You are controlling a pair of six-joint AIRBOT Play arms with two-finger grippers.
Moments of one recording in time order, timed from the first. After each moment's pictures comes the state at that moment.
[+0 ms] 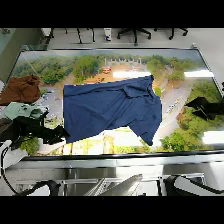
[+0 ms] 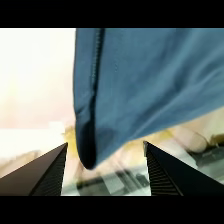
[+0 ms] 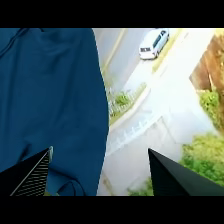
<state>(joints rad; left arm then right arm) 0.23 -1.34 0.72 -2.17 1.18 1.83 -0.66 -1.30 1.13 2.22 -1.33 -1.88</state>
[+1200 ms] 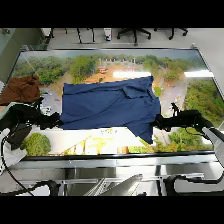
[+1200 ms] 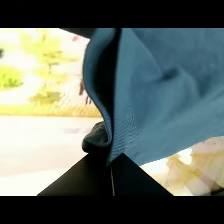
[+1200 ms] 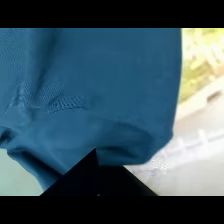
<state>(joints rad) 0.23 -1.43 0.95 -2.16 1.13 1.84 -0.29 -1.49 0.76 2.42 -1.01 -1.95</state>
